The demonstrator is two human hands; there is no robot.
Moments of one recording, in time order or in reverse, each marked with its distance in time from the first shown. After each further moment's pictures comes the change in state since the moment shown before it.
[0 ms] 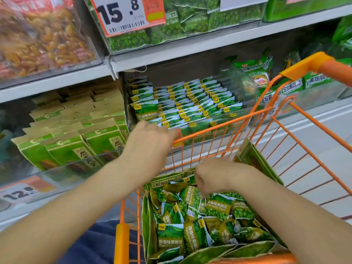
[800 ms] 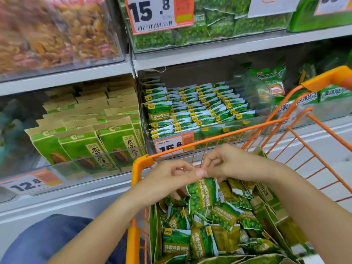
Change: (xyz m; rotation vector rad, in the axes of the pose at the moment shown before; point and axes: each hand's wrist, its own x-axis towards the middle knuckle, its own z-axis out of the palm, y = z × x) left_hand -0.041 0.022 0.028 -1.514 -0.397 -0.433; right_hand -0.015 0.014 -0.020 0.809 0.247 -0.152
